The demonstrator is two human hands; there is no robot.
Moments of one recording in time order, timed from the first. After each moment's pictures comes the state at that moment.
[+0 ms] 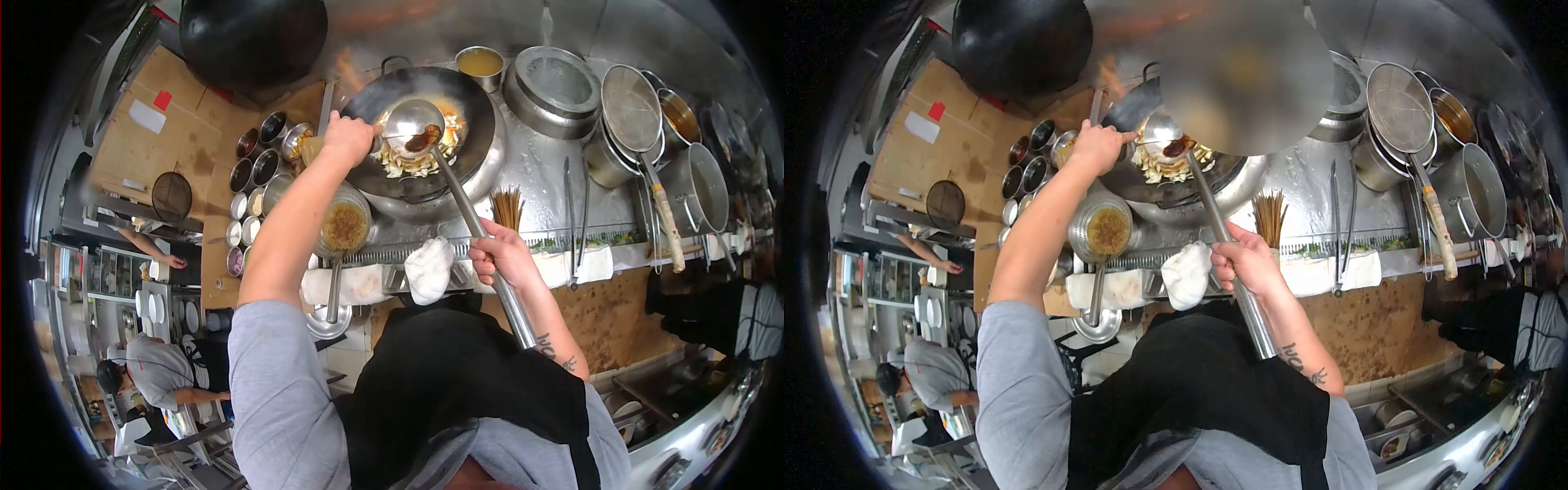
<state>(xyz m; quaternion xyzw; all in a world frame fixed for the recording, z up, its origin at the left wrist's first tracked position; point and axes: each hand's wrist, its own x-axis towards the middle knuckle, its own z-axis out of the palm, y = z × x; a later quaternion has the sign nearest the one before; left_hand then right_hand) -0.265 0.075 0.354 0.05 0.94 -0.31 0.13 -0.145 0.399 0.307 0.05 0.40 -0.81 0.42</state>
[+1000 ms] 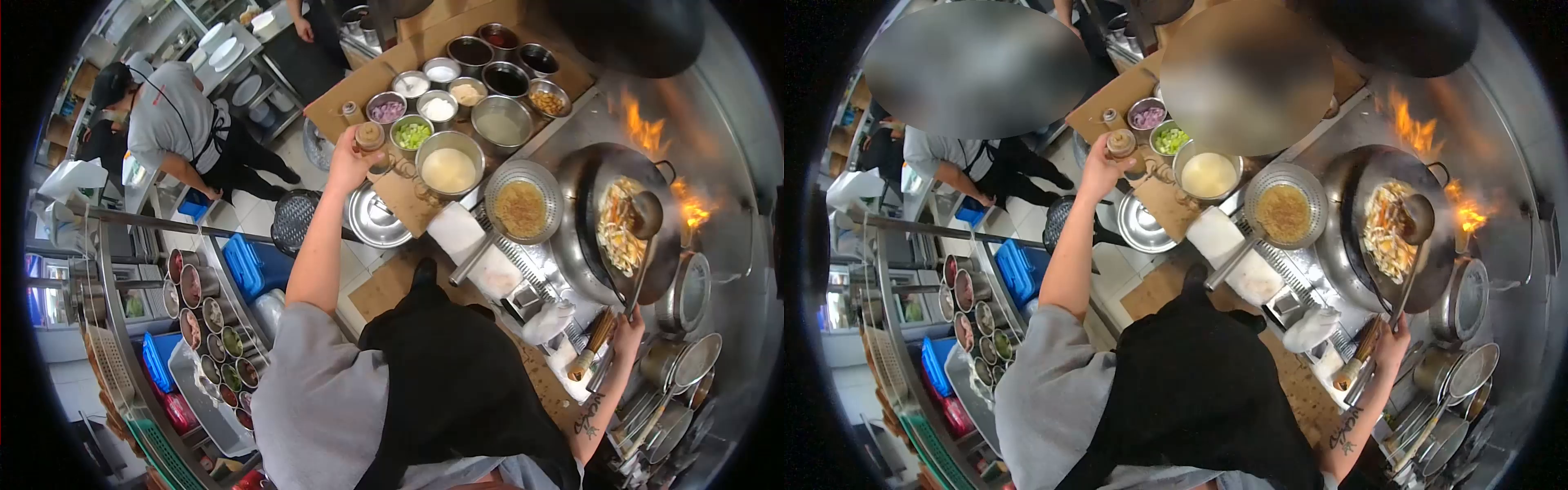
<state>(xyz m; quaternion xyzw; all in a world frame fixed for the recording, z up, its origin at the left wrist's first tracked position) 0.204 -0.272 0.207 -0.41 0.71 0.44 -0.36 -0.193 0.280 0.244 -0.05 0.84 -0.49 0.23</state>
